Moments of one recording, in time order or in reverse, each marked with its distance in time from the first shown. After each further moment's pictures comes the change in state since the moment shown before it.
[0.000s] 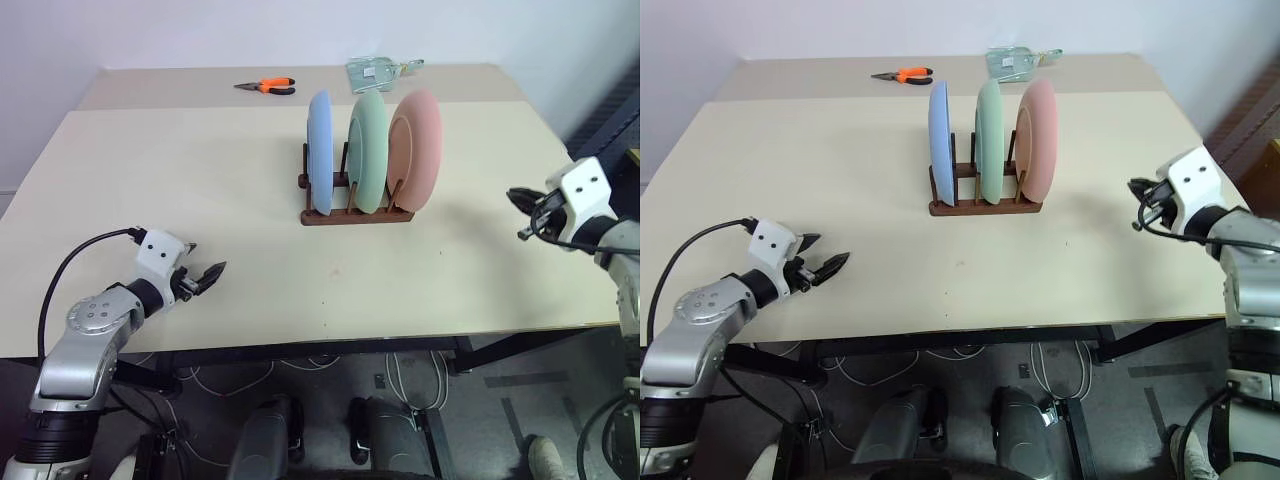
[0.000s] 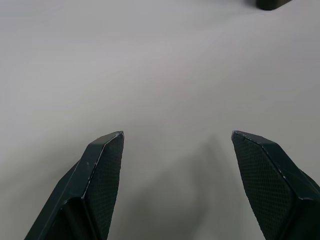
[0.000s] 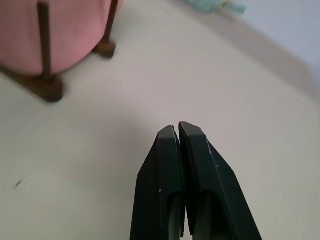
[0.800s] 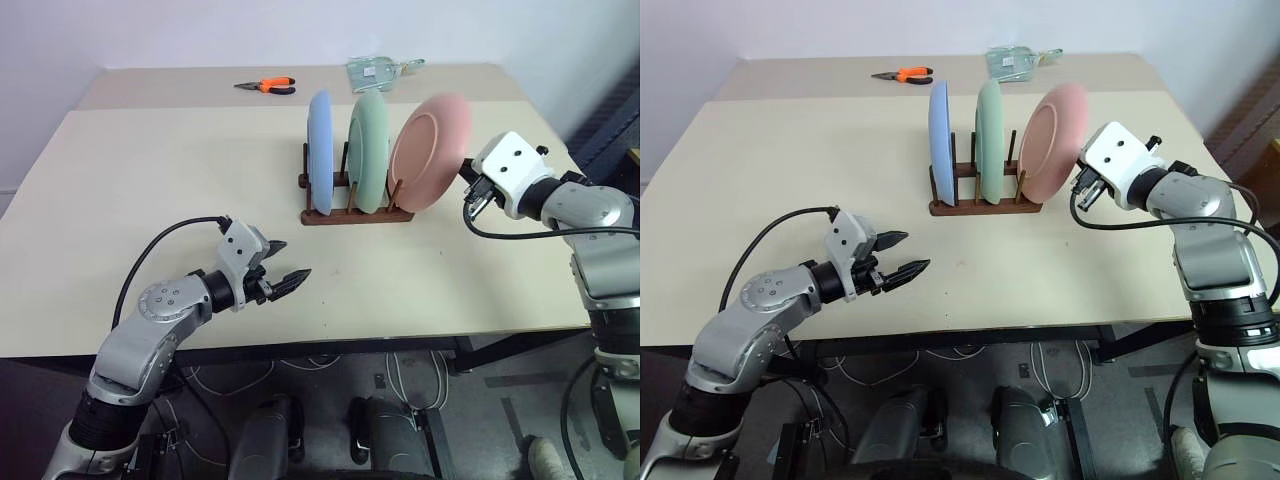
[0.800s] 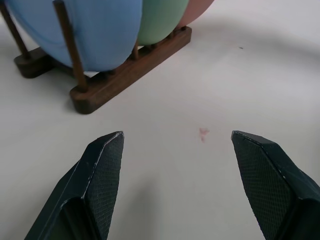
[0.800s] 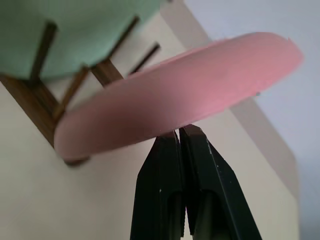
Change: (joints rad) left arm -0.135 -0.108 -0.239 -0.260 -0.122 0.204 -0.037; right arm -0.239 0.012 0.252 -0.207 -0.163 0.037 -0.060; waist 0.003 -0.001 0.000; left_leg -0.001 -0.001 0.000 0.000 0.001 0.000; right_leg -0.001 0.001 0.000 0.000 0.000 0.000
